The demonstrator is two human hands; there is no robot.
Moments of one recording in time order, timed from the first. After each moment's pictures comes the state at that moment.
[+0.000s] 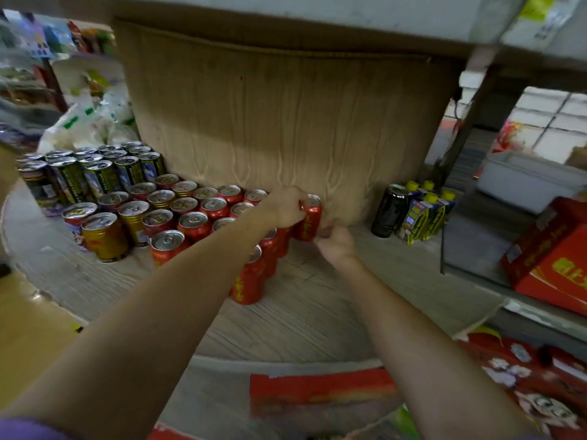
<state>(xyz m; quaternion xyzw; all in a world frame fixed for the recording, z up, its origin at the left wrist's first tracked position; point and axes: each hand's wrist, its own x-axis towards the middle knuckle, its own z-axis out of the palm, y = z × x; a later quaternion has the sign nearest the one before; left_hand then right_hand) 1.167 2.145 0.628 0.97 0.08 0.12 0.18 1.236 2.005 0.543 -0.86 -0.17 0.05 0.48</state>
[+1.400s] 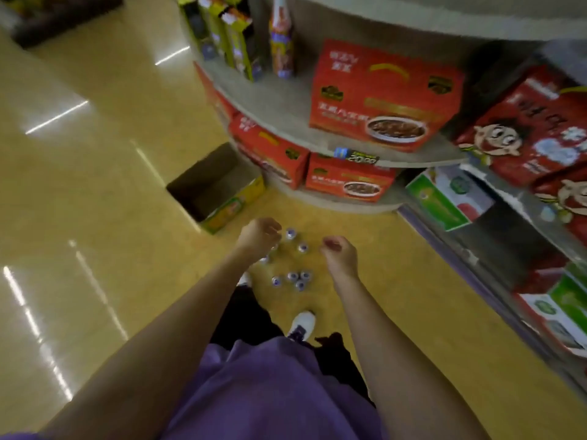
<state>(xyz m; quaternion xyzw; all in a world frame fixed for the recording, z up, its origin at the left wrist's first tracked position) 0.648 1.799 0.287 0.73 0.49 -0.08 0.47 0.776 1.648 0.261 -0.81 -0.01 0.42 0.42</state>
